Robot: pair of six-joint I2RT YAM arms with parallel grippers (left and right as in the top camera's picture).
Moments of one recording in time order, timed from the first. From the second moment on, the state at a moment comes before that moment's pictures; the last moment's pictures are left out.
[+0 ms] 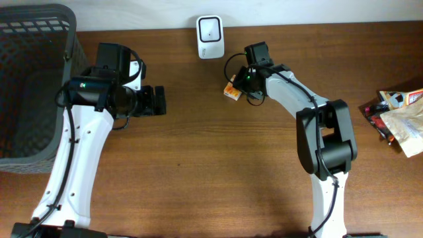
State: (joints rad) left arm -0.12 1.57 1.56 -1.15 0.11 -0.18; right arm 0.28 2.26 1.66 -0.46 -0.13 0.78
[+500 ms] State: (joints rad) left arm -0.12 1.57 1.56 -1.15 0.11 -0.18; right arm 0.06 2.27 1.67 -0.39 -0.94 0.54
